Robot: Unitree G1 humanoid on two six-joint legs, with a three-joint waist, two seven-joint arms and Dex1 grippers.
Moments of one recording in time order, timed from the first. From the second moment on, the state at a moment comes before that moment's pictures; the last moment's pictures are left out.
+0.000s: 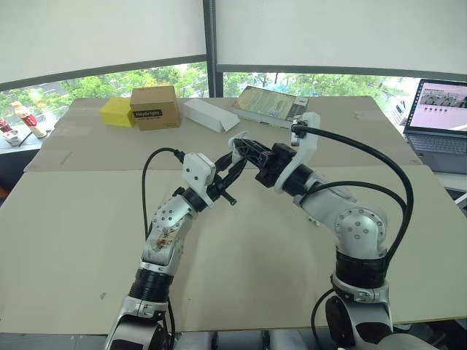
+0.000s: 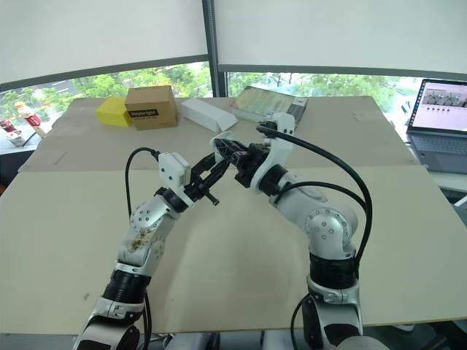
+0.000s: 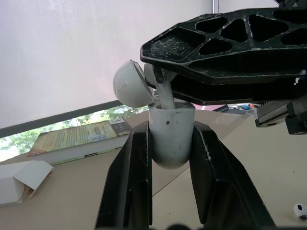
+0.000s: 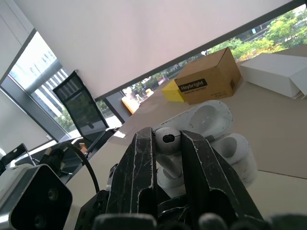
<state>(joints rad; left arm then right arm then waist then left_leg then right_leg) -0.46 0.15 -0.08 0.02 -0.23 -0.05 -0.57 -0.64 -0.13 -0.11 -0.33 0.96 0.93 0.03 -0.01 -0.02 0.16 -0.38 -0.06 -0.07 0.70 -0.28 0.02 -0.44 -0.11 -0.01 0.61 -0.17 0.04</state>
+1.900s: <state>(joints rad) -0.33 0.25 -0.01 -0.10 -0.26 0.00 -0.56 -0.18 -0.68 -0.03 -0.19 0.38 0.69 0.52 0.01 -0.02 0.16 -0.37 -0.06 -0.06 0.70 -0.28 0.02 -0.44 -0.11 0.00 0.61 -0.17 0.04</state>
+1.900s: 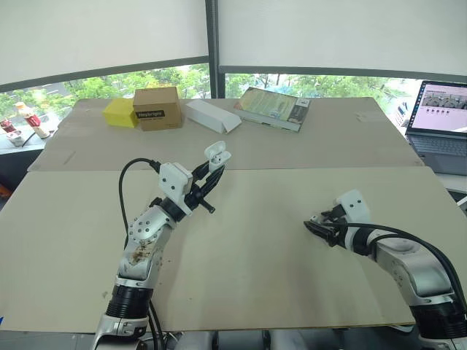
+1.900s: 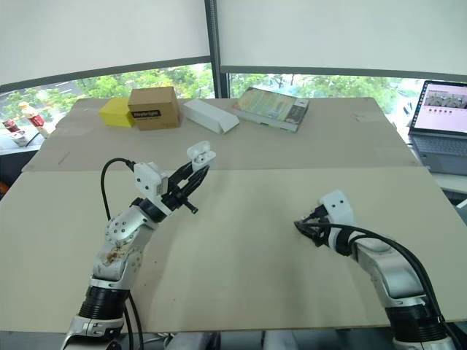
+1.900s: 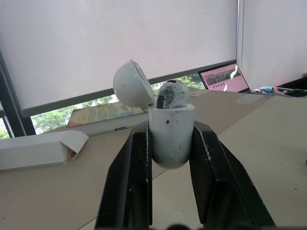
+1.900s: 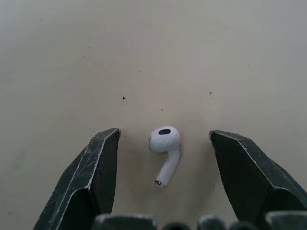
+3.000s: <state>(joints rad) -0.34 0.22 -0.02 -0.10 -0.25 0.00 -0.54 -0.43 -1.14 0.15 0.25 0.13 0.32 1.19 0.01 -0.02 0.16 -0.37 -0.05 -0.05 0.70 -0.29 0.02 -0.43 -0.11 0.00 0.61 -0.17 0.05</state>
